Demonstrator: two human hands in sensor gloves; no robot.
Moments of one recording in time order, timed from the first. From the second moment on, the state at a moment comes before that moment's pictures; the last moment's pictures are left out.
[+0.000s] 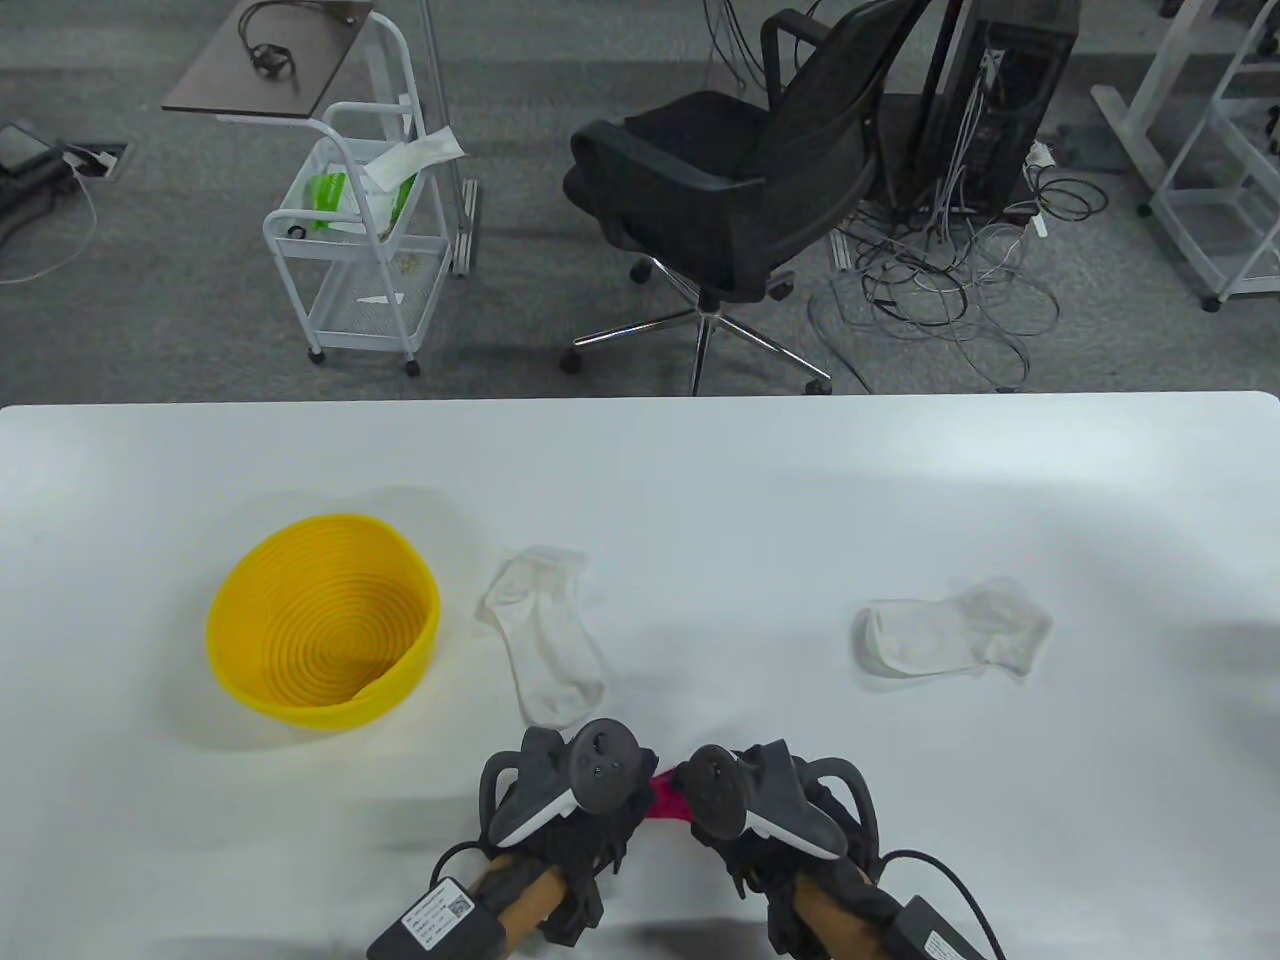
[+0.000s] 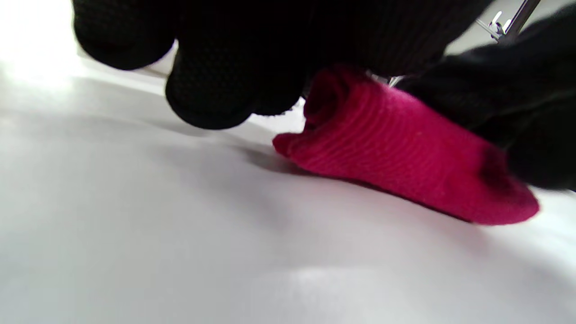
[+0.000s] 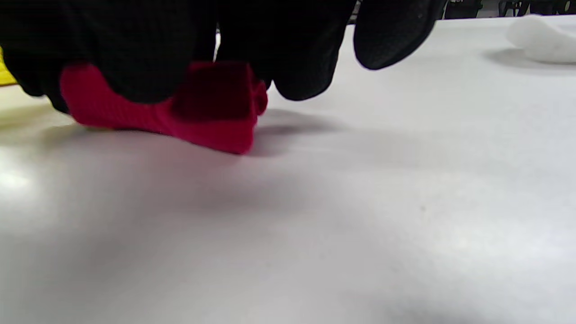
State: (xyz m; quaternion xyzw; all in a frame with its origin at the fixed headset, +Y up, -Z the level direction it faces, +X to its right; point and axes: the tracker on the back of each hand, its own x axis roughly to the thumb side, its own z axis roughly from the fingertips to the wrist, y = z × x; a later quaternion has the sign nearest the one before) left_hand -0.089 -0.750 -0.253 -0.11 -0.14 0.16 0.97; right_hand 0.081 -0.749 -0.238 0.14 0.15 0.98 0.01
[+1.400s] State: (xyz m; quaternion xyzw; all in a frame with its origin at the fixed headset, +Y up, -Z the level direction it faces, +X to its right) left_hand -0.106 -0.740 -0.254 -0.14 -0.20 0.27 0.93; right_hand 0.115 -0.746 -0.260 0.11 0.27 0.93 0.25
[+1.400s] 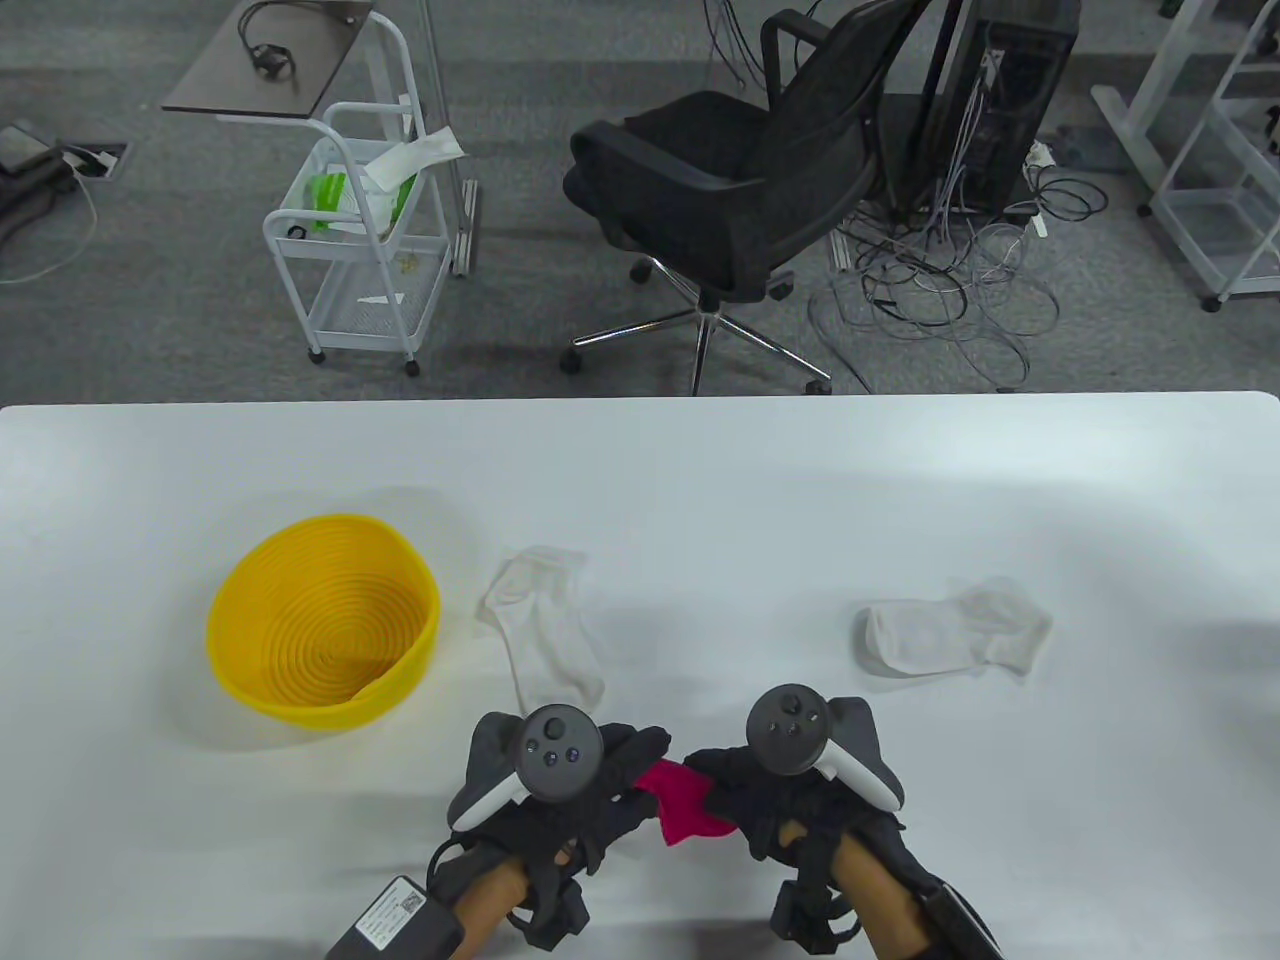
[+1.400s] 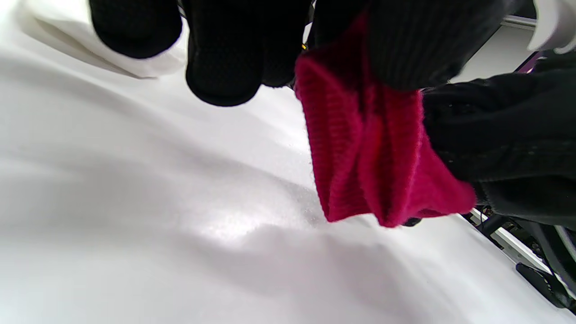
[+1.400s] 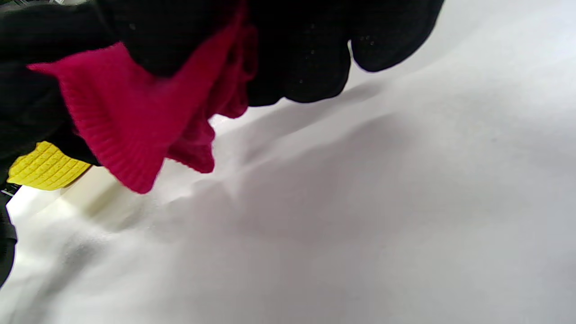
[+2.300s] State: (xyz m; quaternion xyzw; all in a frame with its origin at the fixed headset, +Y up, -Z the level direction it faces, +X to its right) left_hand -0.112 -0.731 -0.254 -0.09 -0.06 0.33 0.94; right_hand 0.082 -0.706 -0.225 0.11 0.01 0.99 0.10
